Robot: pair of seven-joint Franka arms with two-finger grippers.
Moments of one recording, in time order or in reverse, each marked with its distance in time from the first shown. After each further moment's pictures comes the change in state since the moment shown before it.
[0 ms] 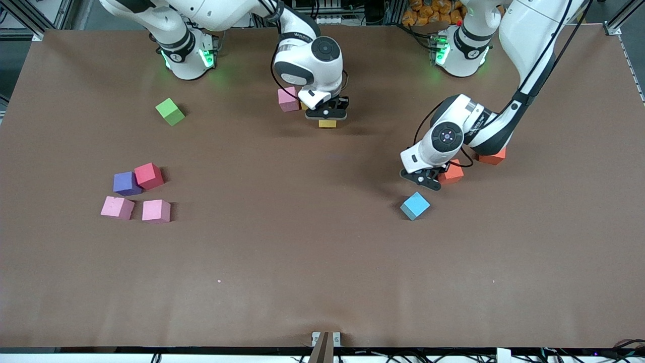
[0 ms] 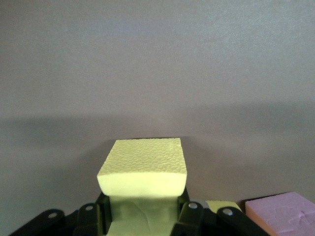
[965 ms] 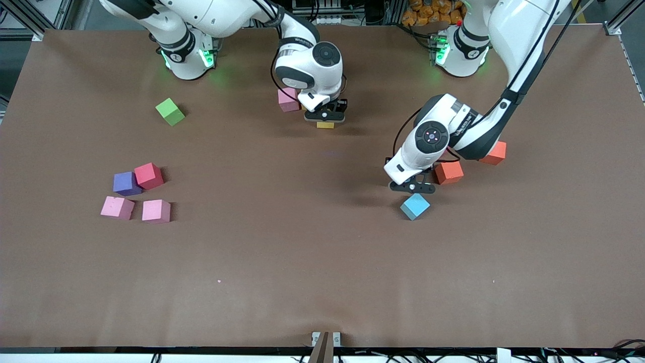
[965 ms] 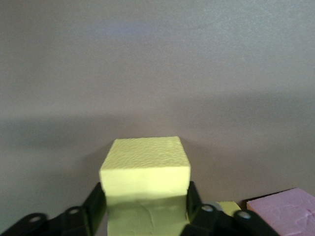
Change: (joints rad) left arm -0.103 0.041 -0.002 0.189 -0.081 -0.090 -0.311; right arm 0.000 0.033 -0.002 0.002 -0.026 -0.015 0.071
